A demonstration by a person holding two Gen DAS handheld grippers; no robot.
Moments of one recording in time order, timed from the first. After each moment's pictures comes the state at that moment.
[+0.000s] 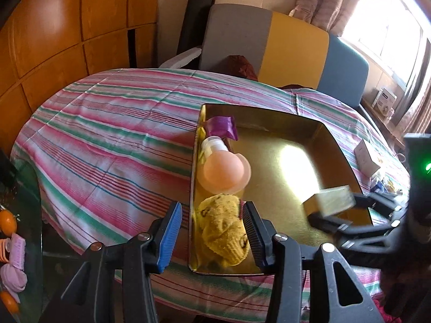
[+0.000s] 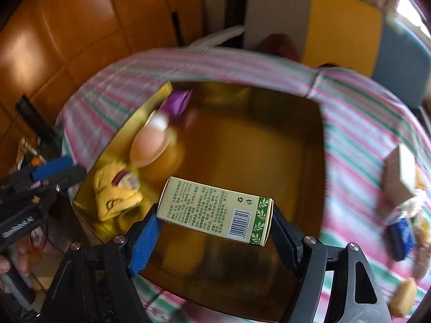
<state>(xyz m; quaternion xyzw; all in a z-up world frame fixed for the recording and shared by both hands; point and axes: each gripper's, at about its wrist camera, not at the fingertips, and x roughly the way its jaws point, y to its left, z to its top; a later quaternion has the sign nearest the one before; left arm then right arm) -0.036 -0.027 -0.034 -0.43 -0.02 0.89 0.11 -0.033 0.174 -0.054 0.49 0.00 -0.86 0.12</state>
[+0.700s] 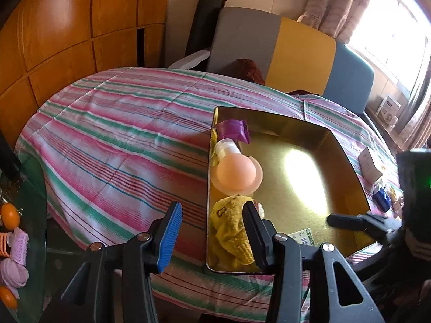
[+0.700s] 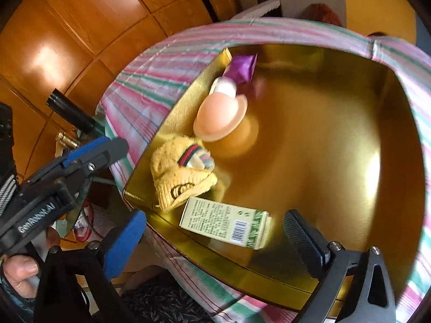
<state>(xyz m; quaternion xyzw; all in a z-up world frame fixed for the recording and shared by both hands) -0.035 -0.041 -0.032 -0.43 -0.03 0.90 0.10 -0.028 0.145 -0.074 0.52 -0.08 -0.82 0.22</state>
